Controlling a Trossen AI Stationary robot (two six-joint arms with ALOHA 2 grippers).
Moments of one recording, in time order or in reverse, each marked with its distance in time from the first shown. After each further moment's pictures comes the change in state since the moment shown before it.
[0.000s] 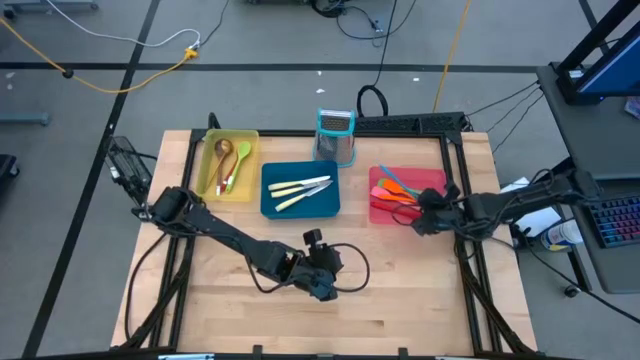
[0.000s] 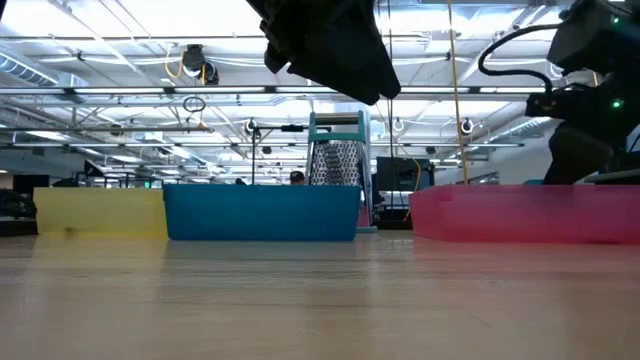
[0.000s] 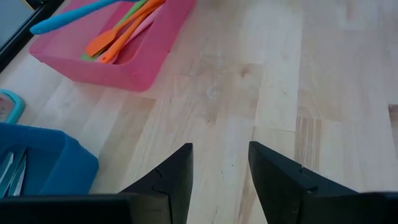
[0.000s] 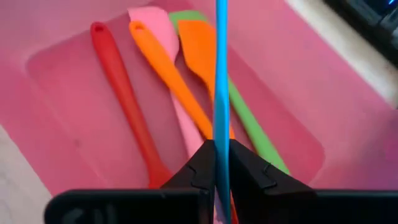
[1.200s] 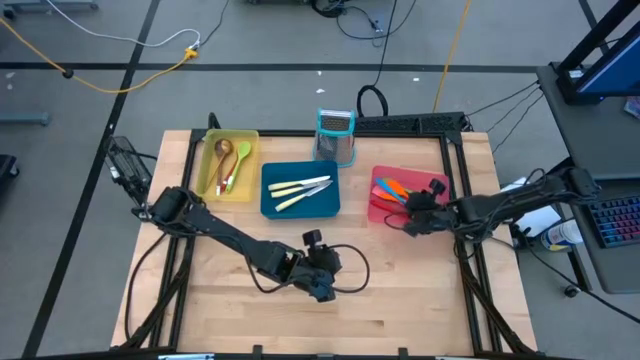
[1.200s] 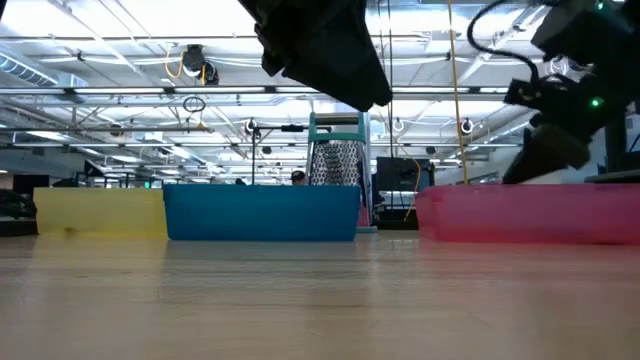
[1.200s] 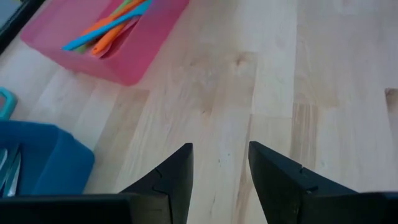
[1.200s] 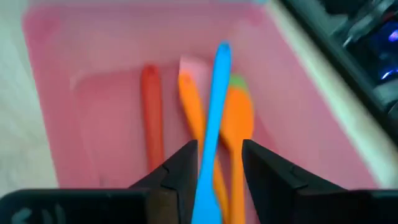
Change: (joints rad) left arm 0.000 -0.001 0.001 -0.030 0.033 0.008; right arm 0.003 0.106 -0.002 0.285 0.044 -0.293
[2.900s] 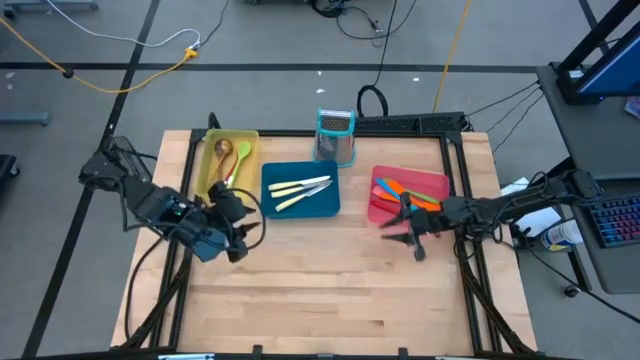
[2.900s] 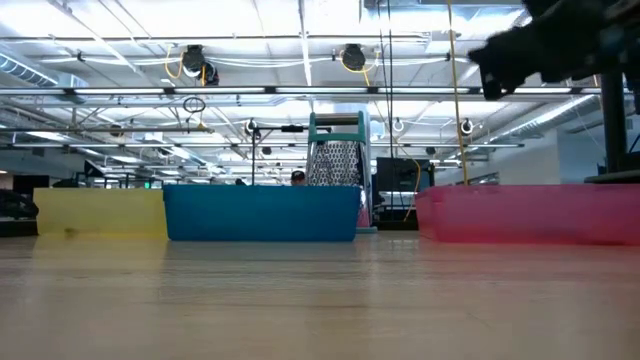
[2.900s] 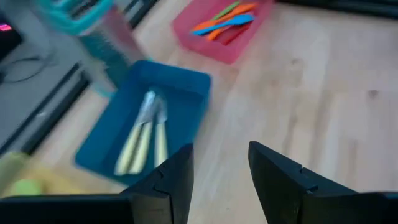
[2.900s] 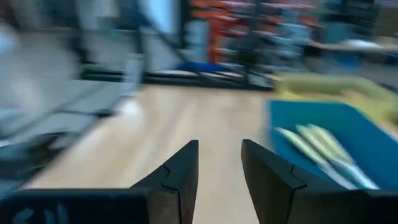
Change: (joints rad) left arm -0.132 -0.729 -0.088 -0.772 -0.129 -0.349; right arm -0.003 -0.109 -0.156 1.020 -0.701 -0.450
